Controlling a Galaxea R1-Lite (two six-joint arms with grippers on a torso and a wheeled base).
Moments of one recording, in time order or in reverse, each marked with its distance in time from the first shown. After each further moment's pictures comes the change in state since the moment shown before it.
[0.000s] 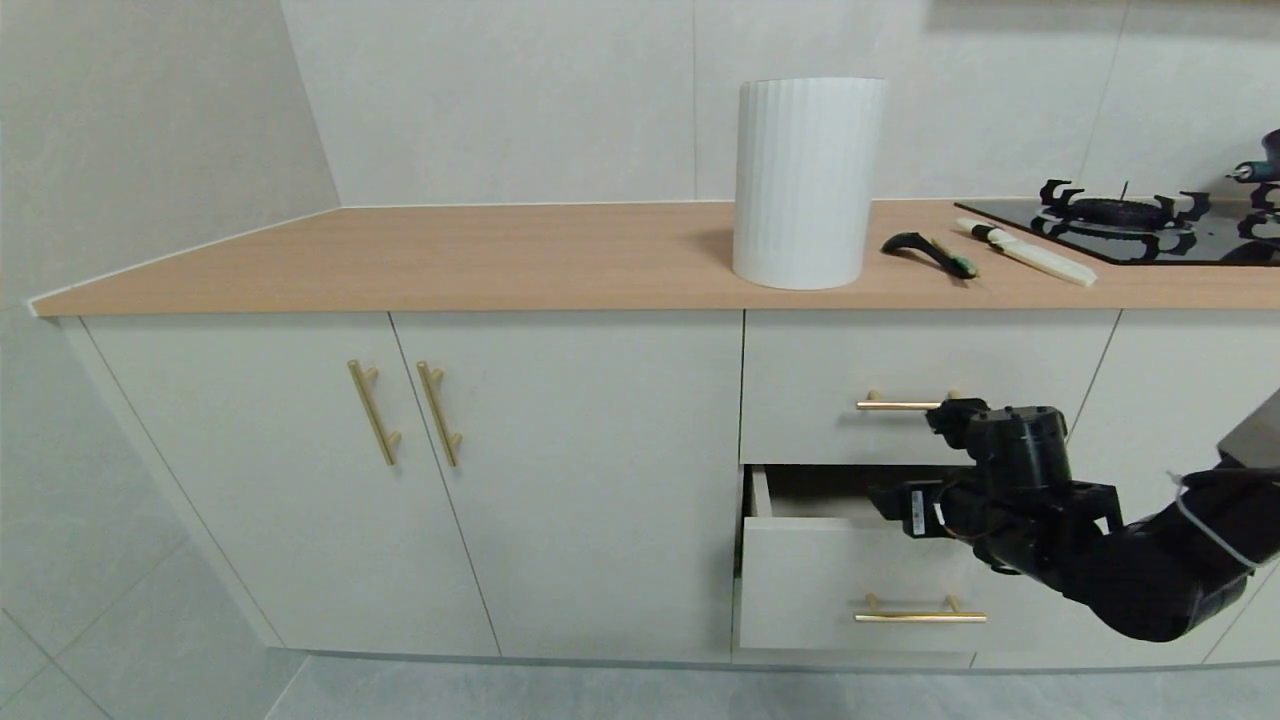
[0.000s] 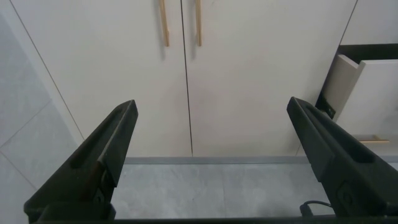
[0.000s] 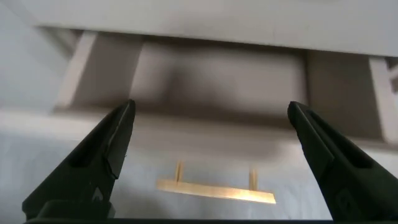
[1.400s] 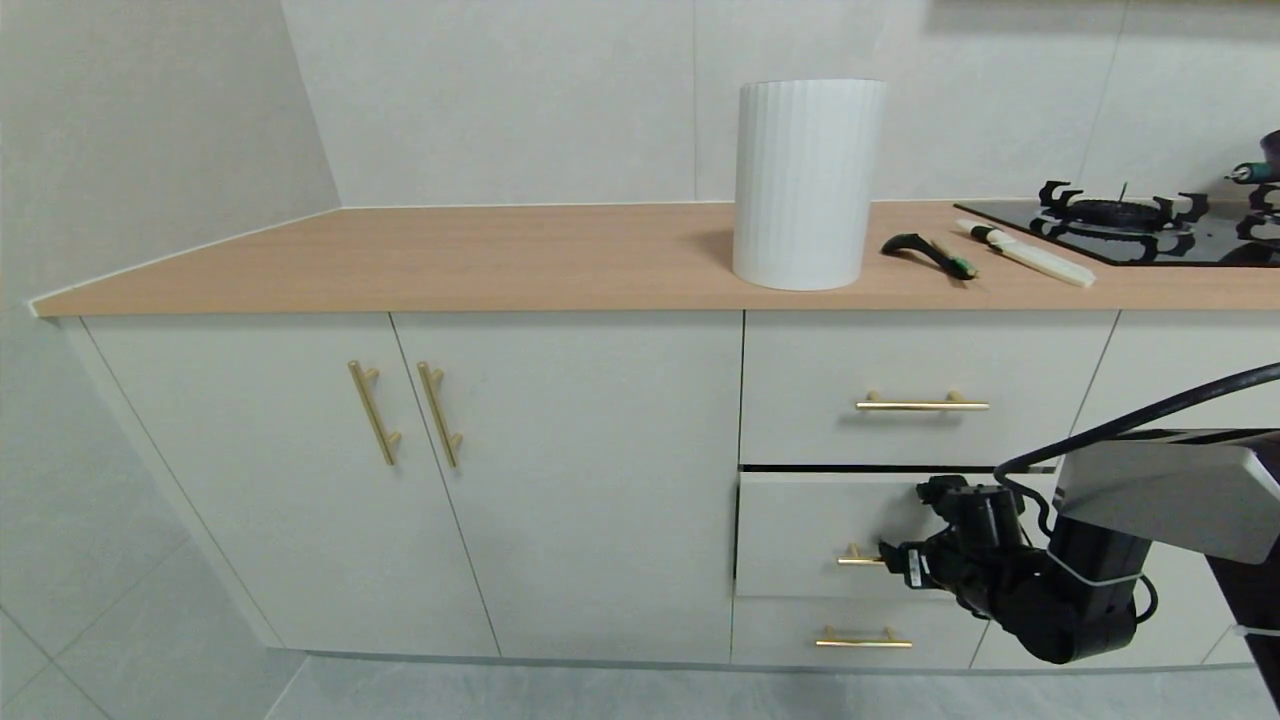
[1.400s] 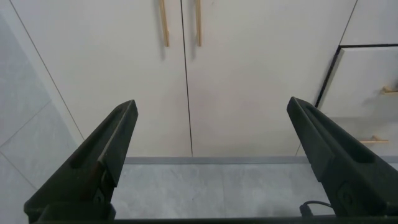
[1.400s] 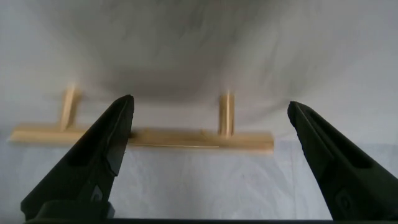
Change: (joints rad) left arm 0.000 0.000 0.000 0.000 0.000 0.000; right arm -0.156 0.494 -0.096 -0.249 0.051 -0.077
